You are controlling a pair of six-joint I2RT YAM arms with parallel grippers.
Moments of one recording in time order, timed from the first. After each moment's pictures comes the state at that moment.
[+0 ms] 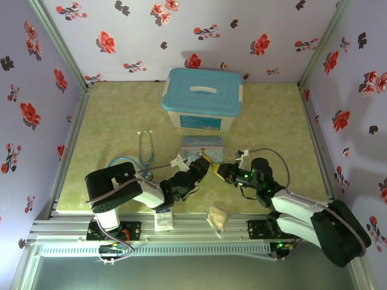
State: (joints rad) left arm -1.22 1.78 0.52 1.14 -0.51 -1.47; right arm 0.52 1.06 0.13 0.65 -0.62 1.24
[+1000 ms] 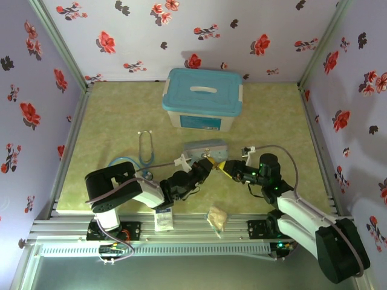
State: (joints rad) left arm -1.20 1.78 0.52 1.18 -0.39 -1.48; right arm 0.38 0.91 0.17 0.37 -0.75 1.08
